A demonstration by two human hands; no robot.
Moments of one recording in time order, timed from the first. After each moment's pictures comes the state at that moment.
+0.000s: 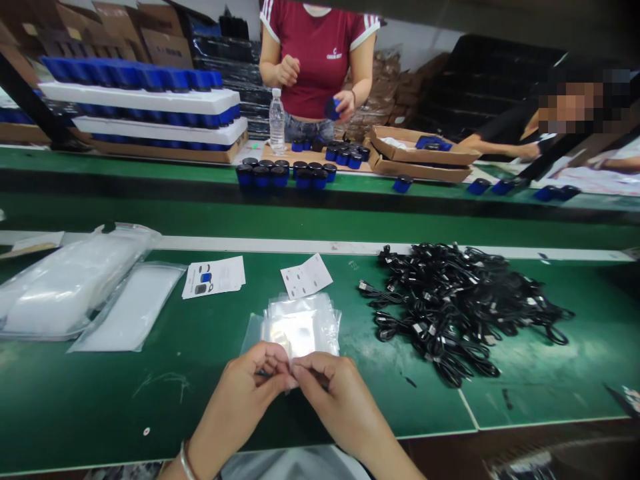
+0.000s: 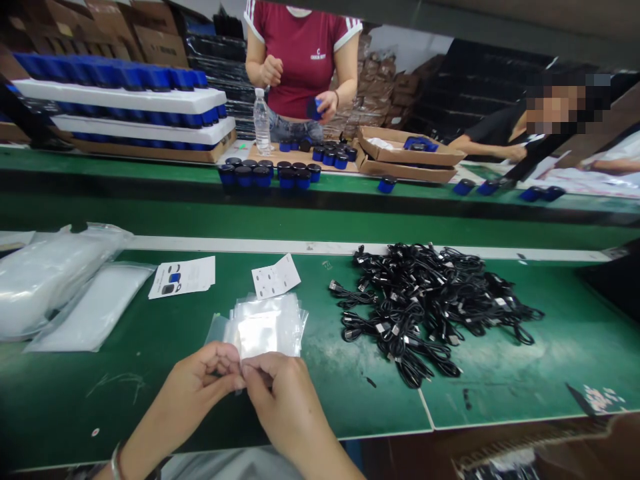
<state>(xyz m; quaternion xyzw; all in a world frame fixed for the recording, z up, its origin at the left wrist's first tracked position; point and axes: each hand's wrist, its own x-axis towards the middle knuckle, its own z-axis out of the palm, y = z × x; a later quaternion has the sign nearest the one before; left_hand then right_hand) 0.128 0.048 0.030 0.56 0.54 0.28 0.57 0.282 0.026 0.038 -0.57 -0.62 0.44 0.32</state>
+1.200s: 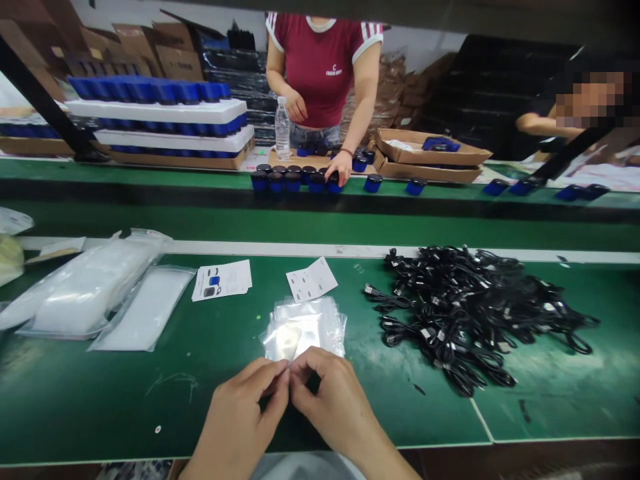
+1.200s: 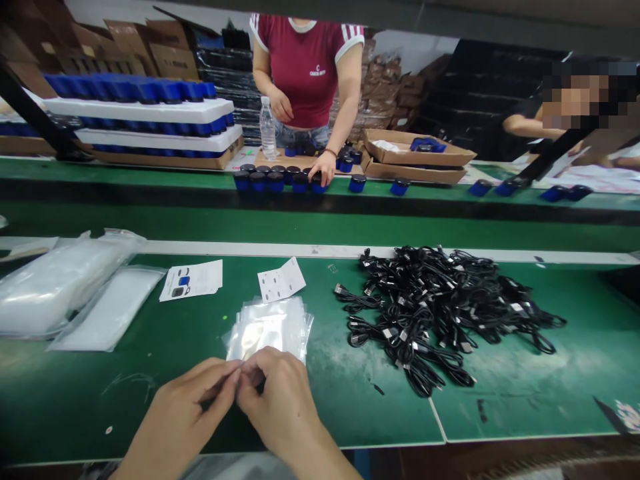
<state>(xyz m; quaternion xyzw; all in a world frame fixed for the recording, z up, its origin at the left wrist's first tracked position) 0.120 0.033 0.037 0.79 0.52 0.23 0.24 0.271 0.032 0.041 -0.58 -0.65 0.37 0.31</state>
